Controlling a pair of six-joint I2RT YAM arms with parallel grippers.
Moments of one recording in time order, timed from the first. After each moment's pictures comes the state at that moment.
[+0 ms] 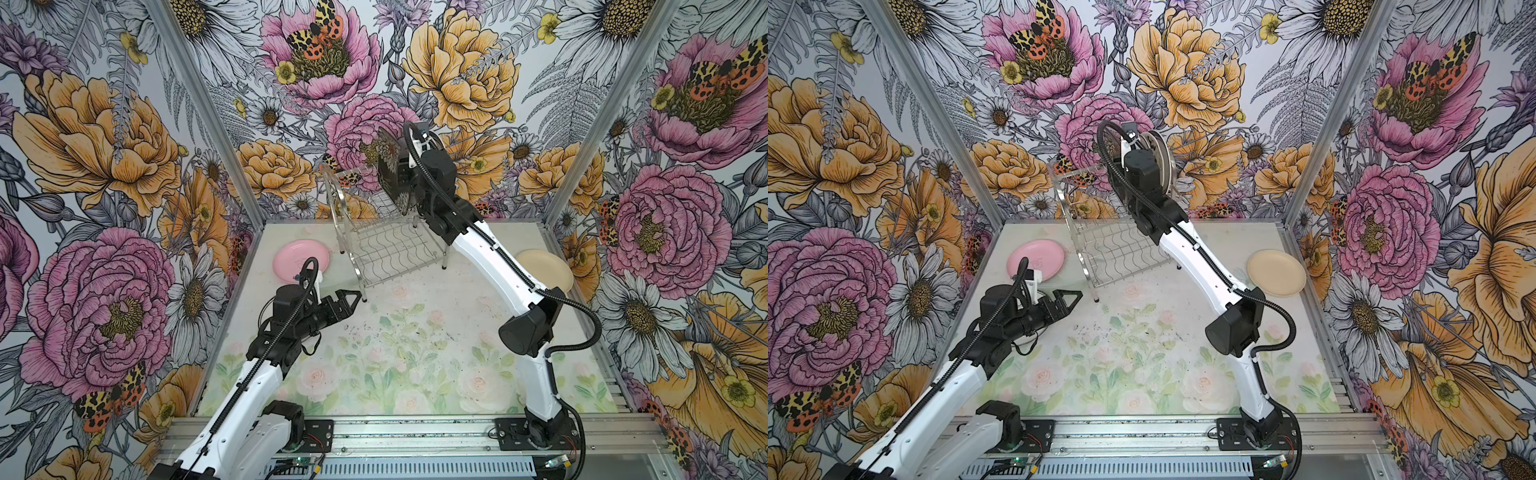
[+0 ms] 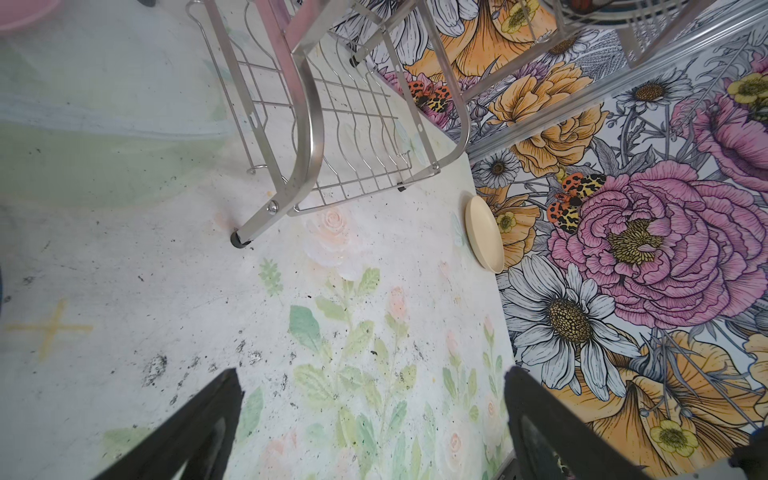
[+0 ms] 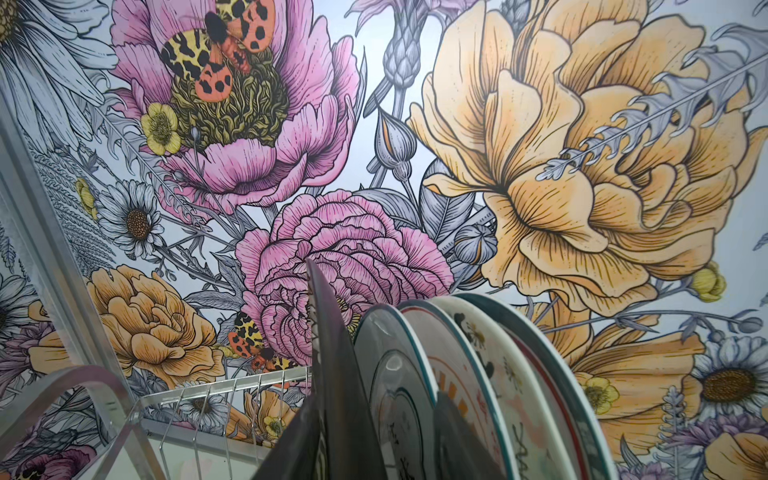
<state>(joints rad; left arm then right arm) -0.21 0.84 0.56 -0.20 0.43 -0.71 0.66 2.11 2.42 -0.23 0.46 -0.07</state>
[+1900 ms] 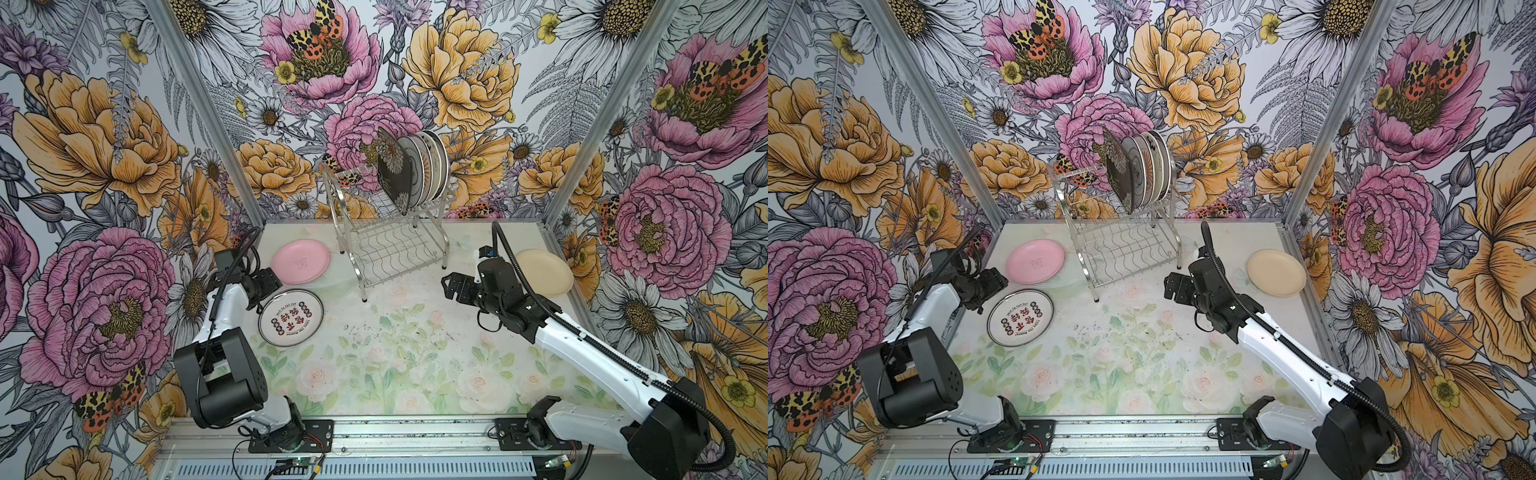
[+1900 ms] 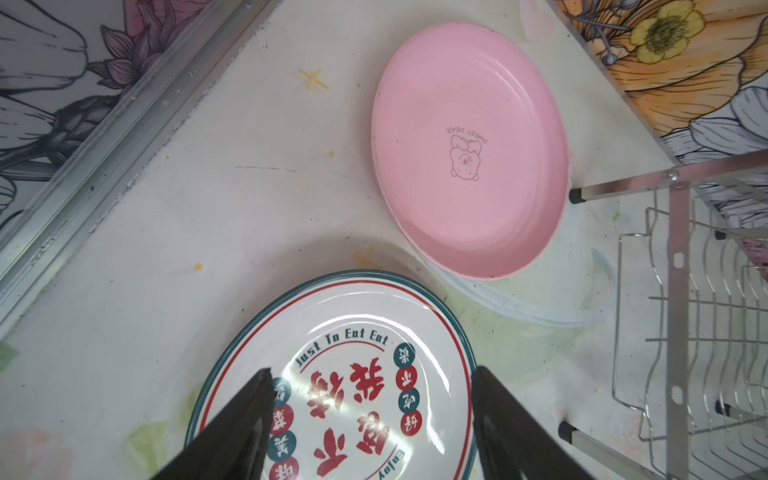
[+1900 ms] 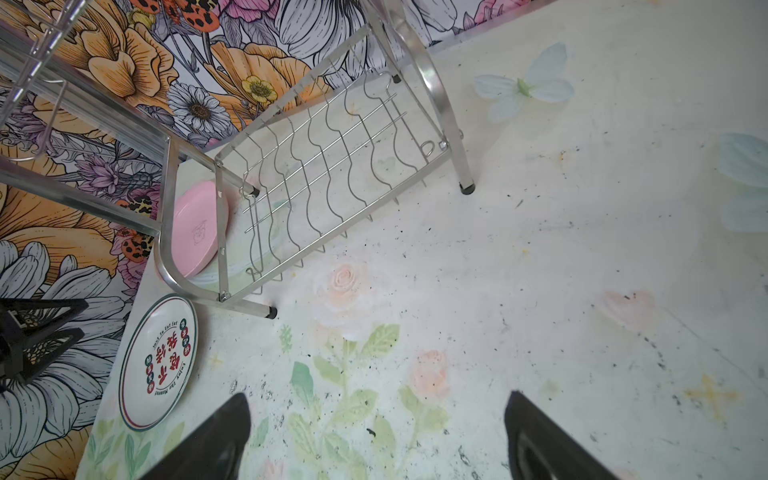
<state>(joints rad) 0.40 1.53 1.08 -0.54 0.21 -0.29 0.54 1.18 0.92 -0.41 0.05 0.65</state>
